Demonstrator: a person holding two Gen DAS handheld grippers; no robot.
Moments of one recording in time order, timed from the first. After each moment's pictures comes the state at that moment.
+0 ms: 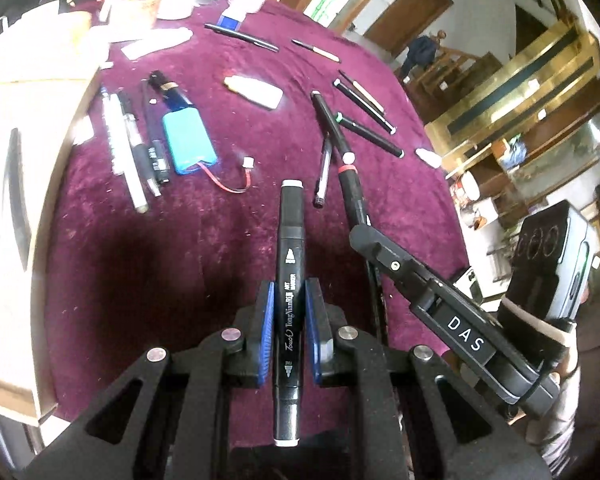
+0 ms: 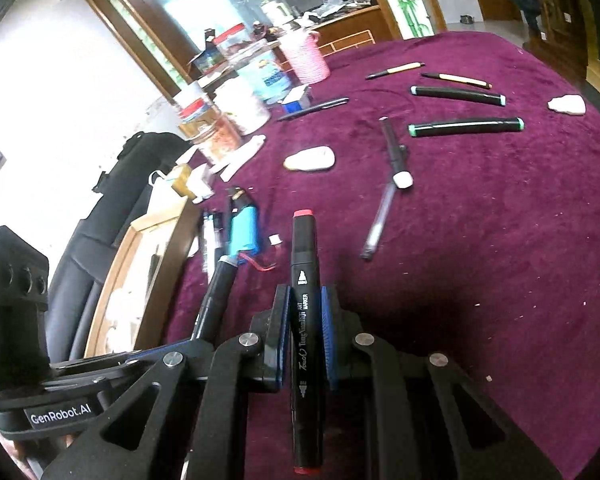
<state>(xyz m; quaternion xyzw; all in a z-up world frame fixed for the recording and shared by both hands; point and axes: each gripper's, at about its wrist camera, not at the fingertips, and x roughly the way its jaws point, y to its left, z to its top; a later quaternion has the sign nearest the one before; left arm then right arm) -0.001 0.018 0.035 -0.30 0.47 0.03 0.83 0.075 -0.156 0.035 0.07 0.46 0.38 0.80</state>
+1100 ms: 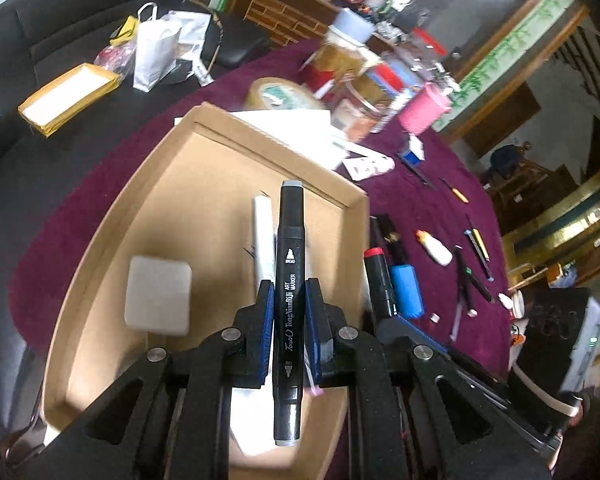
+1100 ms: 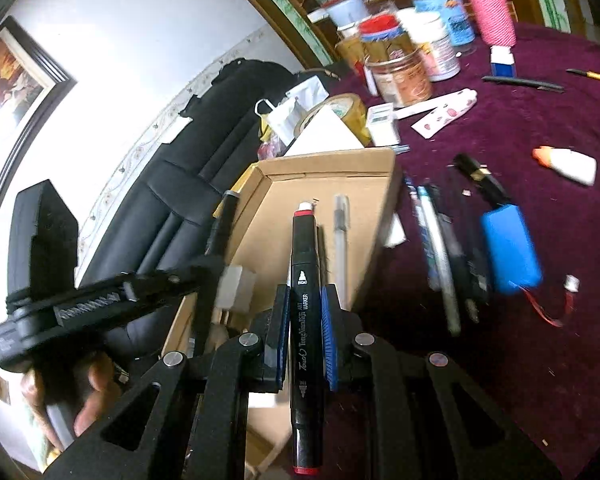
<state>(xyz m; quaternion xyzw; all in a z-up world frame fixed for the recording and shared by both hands) -0.078 0.220 0.046 -0.37 0.40 0.23 0.81 0.032 0.060 0.040 0.02 0.50 0.54 0.68</state>
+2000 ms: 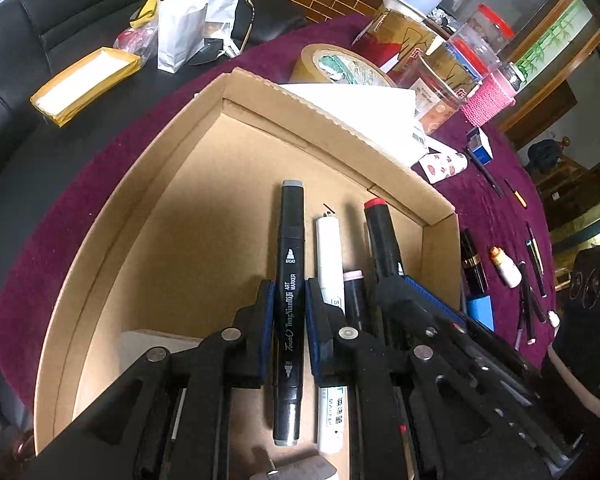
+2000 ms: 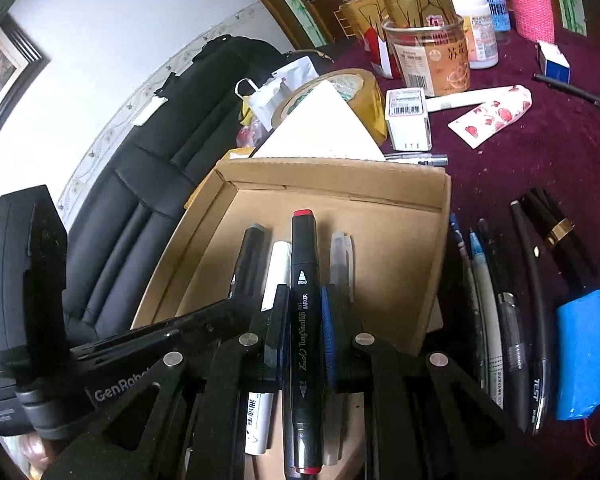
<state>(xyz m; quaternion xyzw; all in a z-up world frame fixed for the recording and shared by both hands) -0.046 0.258 -0.010 -0.35 0.44 0.28 0.78 0.056 0.137 -0.002 -0.01 0.51 0.52 0.68</state>
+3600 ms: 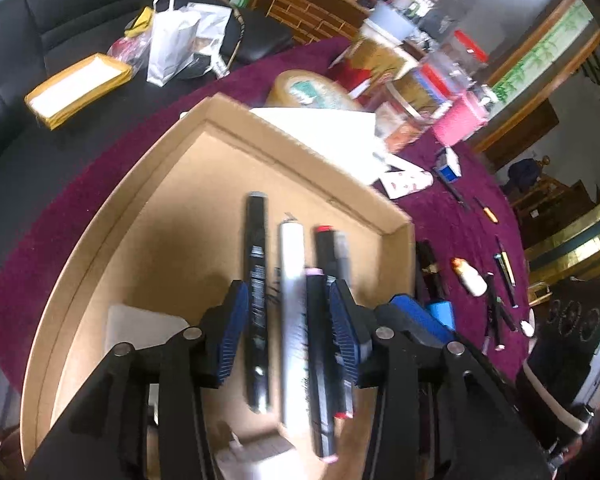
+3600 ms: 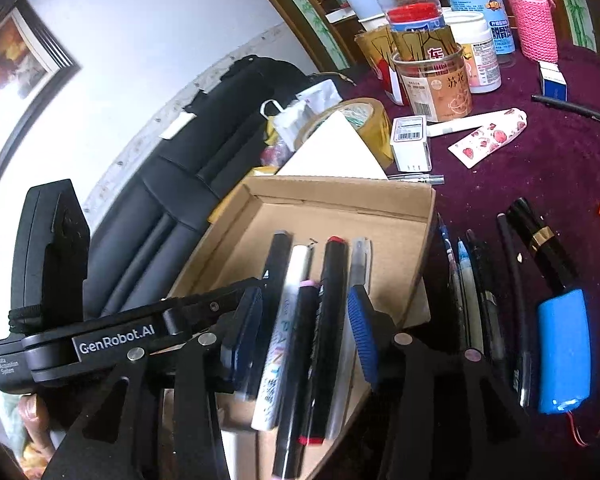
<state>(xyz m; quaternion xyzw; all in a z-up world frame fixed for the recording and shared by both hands) -0.056 0.235 0.020 -0.37 0.39 0.26 0.80 0.055 0.101 0.017 0.01 0.47 0.57 0.68</state>
